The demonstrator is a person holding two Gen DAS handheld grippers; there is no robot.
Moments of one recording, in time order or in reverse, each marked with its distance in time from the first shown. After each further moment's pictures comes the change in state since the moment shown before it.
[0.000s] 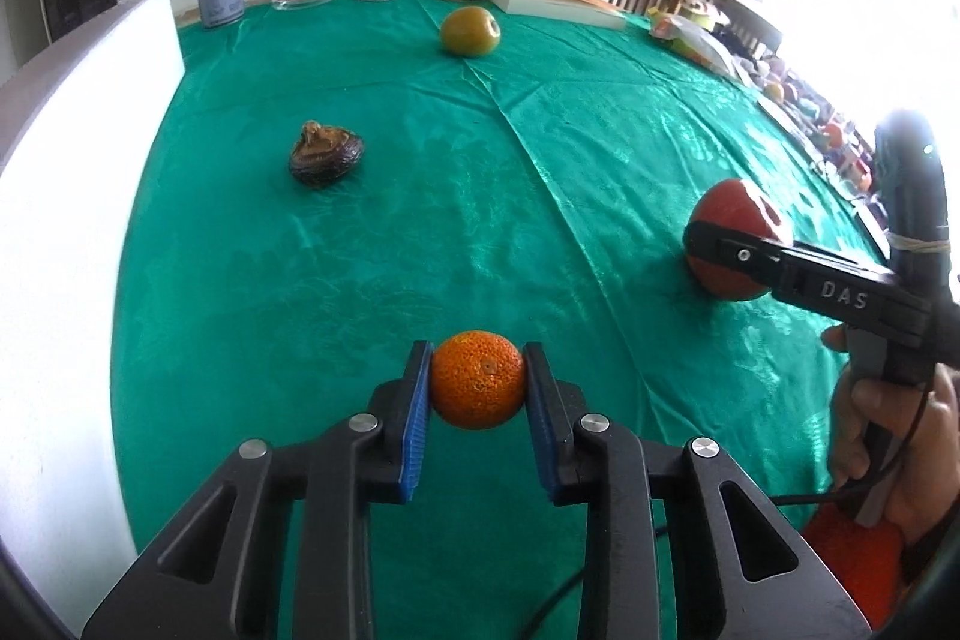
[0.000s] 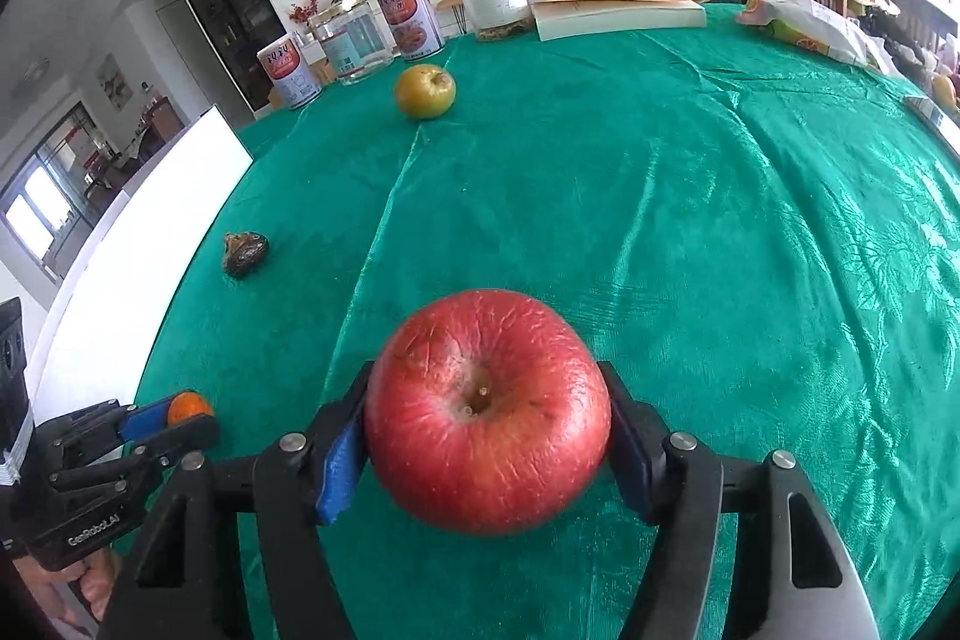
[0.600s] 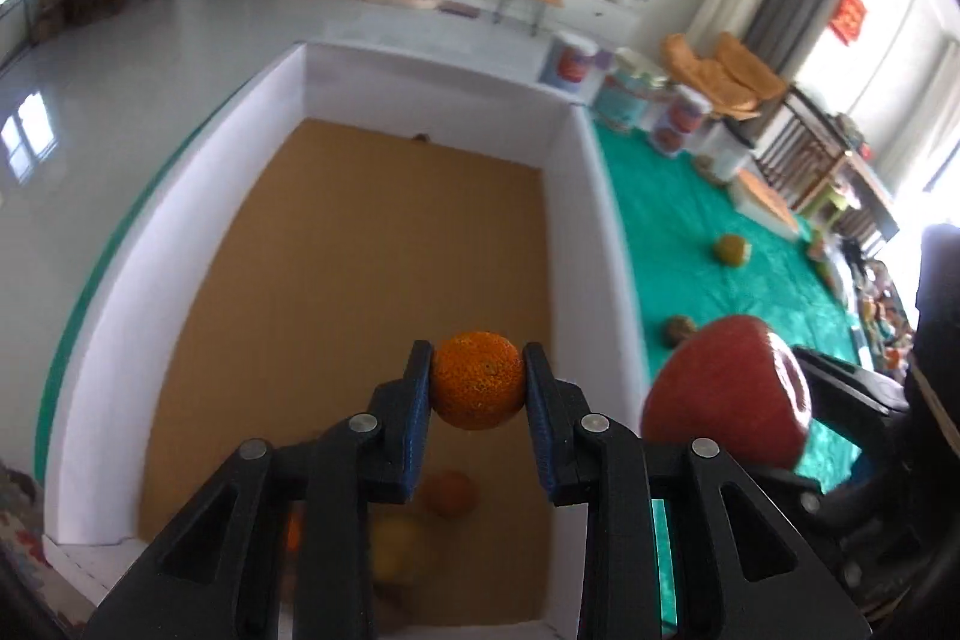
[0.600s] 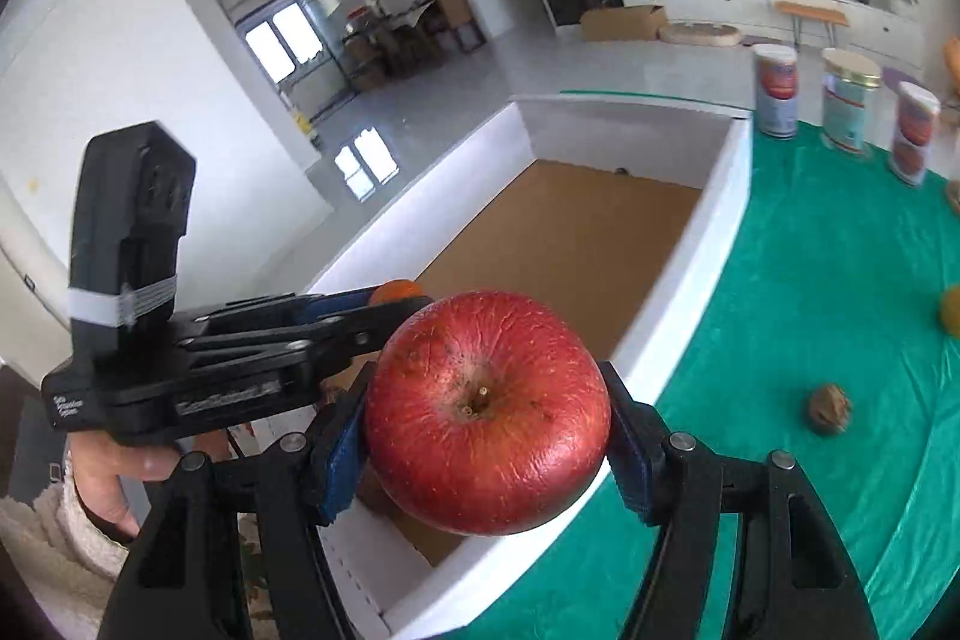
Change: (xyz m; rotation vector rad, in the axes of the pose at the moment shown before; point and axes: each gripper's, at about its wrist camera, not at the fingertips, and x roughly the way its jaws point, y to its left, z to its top) left arm -0.170 0.240 0.017 -0.444 -0.083 0.261; right arm 0.015 0.380 0.043 -0.563 0.206 0.510
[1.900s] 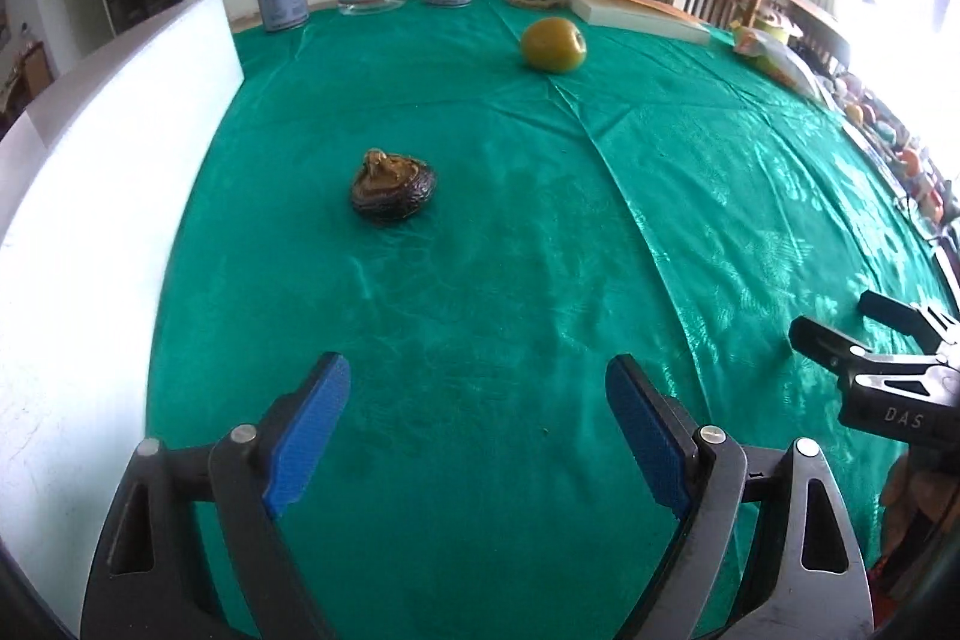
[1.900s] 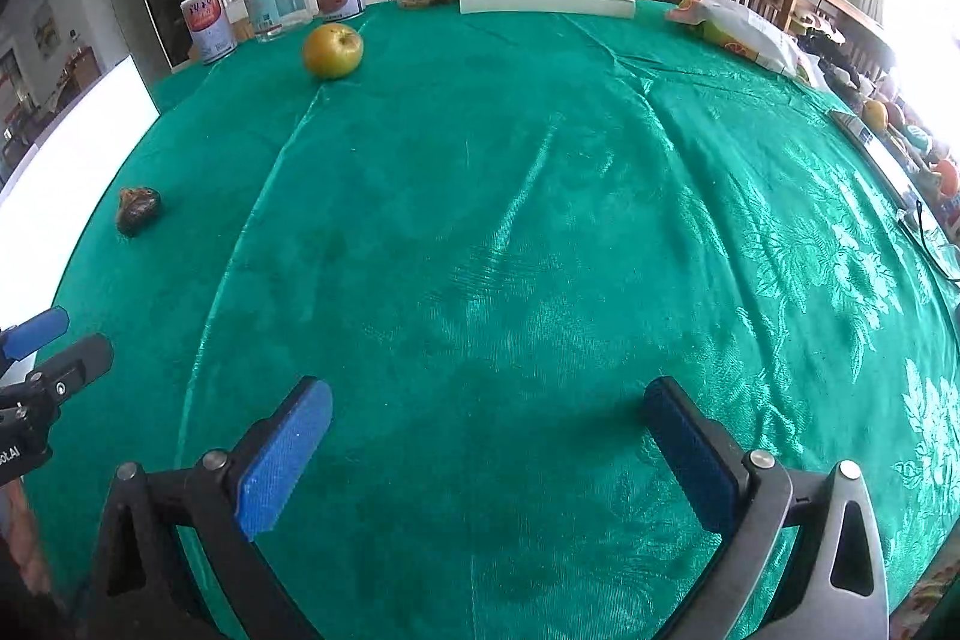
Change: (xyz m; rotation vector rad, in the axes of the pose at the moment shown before) left arm 0.131 -0.247 -0.123 0.397 0.021 -0.052; right arm -0.146 -0.258 -0.249 0.534 -0.064 -0.786
